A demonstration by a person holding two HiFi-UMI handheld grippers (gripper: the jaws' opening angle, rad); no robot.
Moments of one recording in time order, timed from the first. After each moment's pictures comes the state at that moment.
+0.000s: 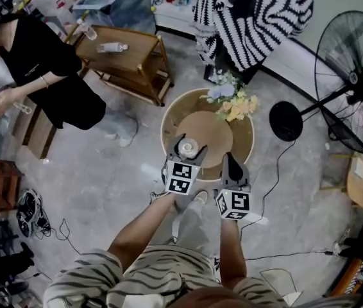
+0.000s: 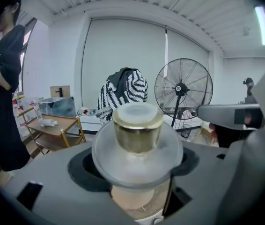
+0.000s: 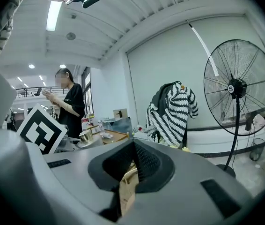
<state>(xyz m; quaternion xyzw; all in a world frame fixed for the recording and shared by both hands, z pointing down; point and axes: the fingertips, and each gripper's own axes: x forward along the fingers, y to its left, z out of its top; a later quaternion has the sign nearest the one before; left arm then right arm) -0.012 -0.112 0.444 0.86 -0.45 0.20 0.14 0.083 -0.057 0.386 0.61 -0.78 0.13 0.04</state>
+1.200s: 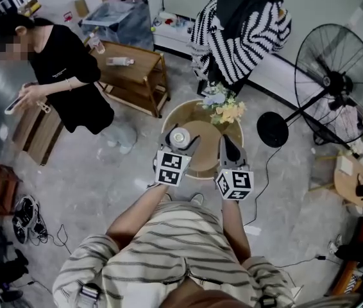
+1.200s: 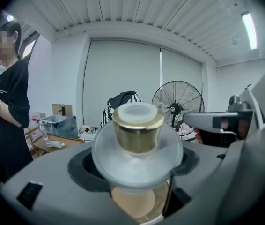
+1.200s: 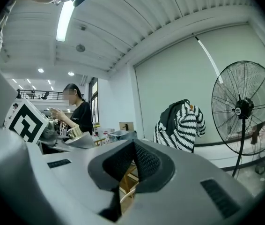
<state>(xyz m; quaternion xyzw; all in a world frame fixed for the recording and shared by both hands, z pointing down) -0.055 -0.066 0.281 0.88 -0.45 0.14 0.08 0.054 -0.031 0.247 0.59 -0.80 0.07 0.00</state>
